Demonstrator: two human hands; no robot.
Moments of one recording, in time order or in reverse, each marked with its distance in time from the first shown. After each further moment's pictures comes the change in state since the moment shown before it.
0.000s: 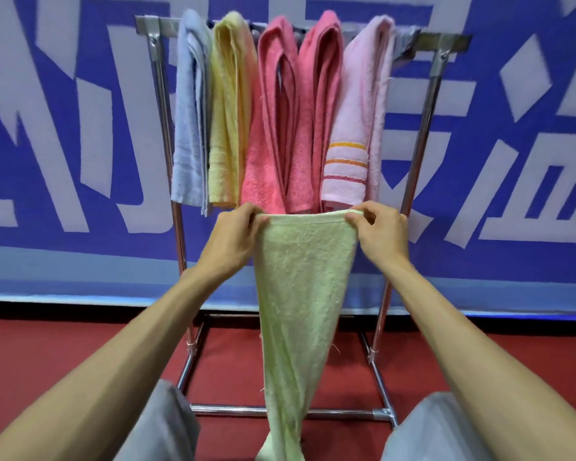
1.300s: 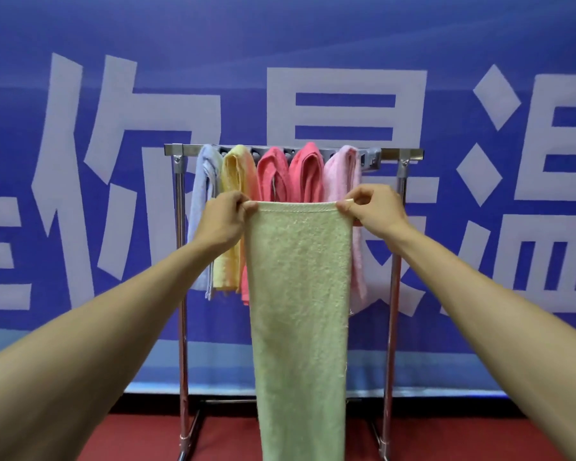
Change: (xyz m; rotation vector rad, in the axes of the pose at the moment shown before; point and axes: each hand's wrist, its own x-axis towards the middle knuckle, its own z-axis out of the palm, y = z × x) left_hand 0.103 0.086 -0.090 0.061 0.200 0.025; right_hand 0.109 -0.104 -0.080 0.201 -0.115 -0.072
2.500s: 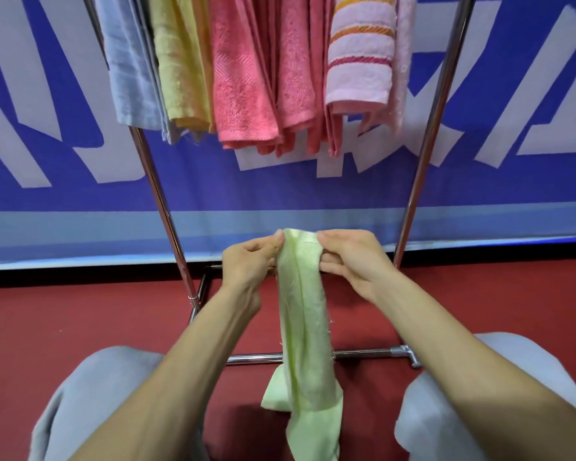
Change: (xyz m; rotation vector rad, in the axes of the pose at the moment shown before) left_hand -0.226 -0.122 0.172 -0.829 -0.239 -1.017; right_hand -0.202 0.190 0.154 0.630 -0.260 0.878
